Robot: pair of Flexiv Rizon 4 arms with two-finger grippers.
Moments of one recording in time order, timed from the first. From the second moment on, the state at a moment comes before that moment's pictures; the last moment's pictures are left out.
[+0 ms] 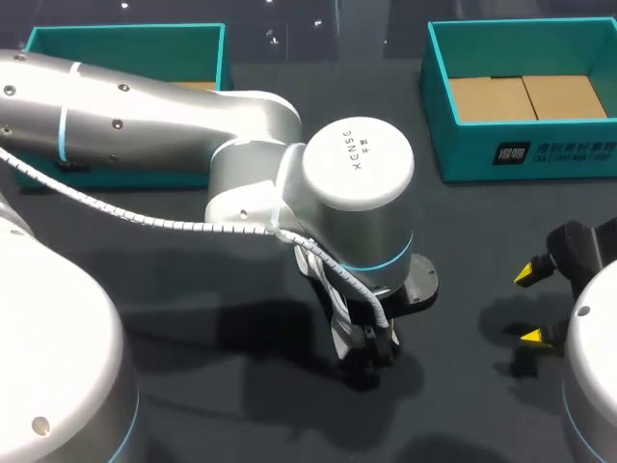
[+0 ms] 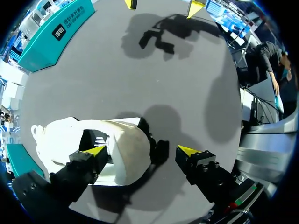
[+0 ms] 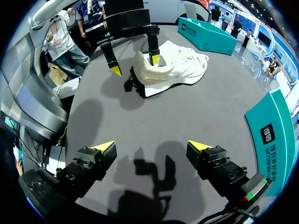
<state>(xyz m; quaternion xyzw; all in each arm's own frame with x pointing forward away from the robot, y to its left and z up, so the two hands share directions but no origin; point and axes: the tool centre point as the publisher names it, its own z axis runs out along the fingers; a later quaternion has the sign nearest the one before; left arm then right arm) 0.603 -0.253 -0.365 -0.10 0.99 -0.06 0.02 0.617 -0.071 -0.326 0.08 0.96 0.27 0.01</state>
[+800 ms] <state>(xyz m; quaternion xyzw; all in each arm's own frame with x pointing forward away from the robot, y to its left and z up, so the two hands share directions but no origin) 0.602 -0.260 -0.379 -0.12 0.99 -0.03 0.04 0.617 -0.071 -0.326 0.08 0.96 0.27 0.01</state>
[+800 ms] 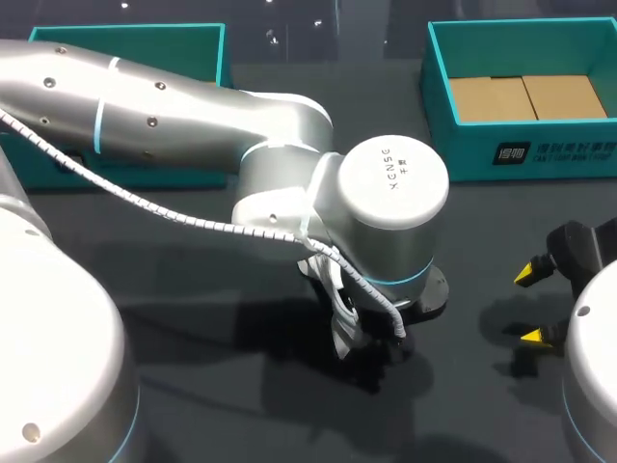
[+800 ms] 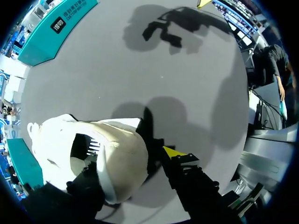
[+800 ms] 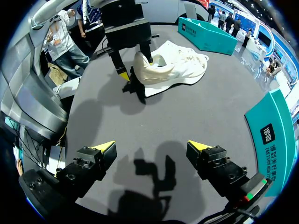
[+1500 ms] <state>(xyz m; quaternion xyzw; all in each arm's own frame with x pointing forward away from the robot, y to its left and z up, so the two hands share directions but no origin) 0.599 -0.258 -0.384 -0.10 0.99 -0.03 0.02 0.617 -0.071 -0.326 0.08 0.96 0.27 0.01</state>
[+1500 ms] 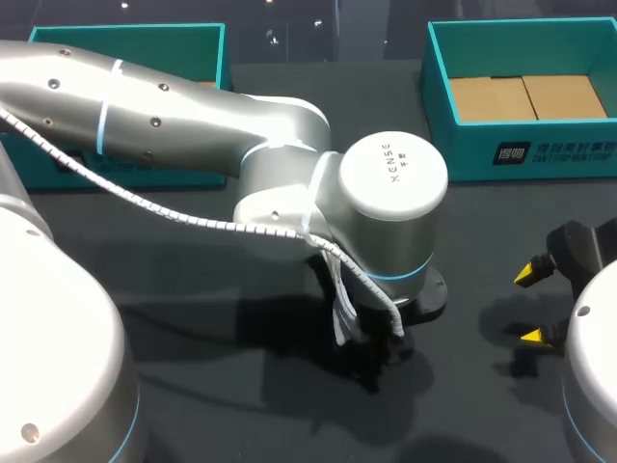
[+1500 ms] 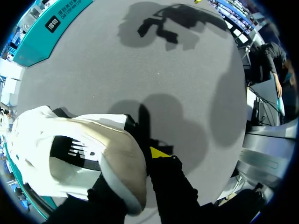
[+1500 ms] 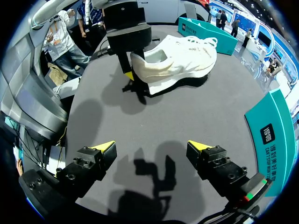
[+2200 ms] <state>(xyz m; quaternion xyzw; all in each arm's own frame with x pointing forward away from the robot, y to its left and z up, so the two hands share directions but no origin) 0.637 -0.236 -0.314 -0.06 1.00 -0.02 0.01 0.617 -0.071 -0.326 0.08 0.96 0.27 0.01</state>
